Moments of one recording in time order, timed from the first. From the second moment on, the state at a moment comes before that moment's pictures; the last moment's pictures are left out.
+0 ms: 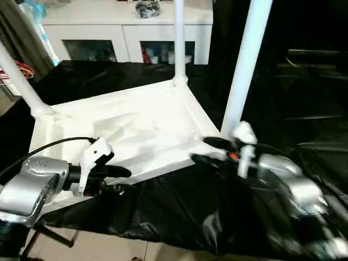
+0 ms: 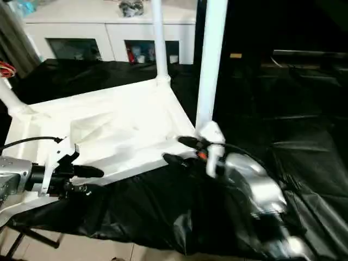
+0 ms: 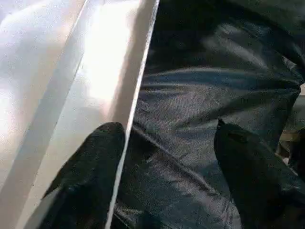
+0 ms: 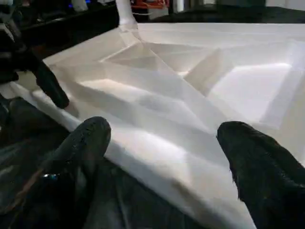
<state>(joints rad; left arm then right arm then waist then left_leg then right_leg) -0.25 0.70 -0.10 0.01 -0.22 0.65 -1.25 -0.41 -0.30 0.13 0.31 0.30 0.30 0.91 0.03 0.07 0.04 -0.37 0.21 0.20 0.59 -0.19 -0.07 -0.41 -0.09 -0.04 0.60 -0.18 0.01</state>
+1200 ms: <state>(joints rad) -0.32 0.64 -0.19 0.06 -0.13 0.47 -1.05 -0.74 -0.10 -0.15 1.01 0.27 -0.12 0.25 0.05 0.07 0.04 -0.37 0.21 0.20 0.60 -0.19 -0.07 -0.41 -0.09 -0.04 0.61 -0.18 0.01</state>
